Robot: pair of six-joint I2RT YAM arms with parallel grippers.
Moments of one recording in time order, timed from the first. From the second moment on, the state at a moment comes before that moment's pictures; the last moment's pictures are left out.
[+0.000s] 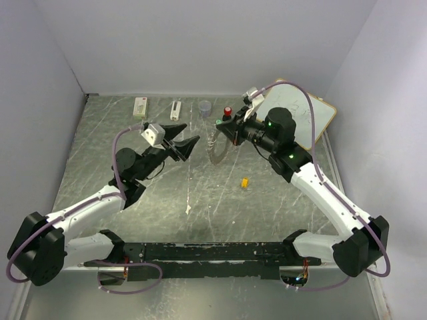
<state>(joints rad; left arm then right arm) -0.62 1.14 0.60 0.88 0.21 -0.13 0.53 1.20 1.09 0.01 -0.37 0.16</state>
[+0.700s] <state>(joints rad) -0.62 1.23 0.71 0.83 0.35 -0.02 0.53 1.20 1.14 -0.09 -0.38 0.09</state>
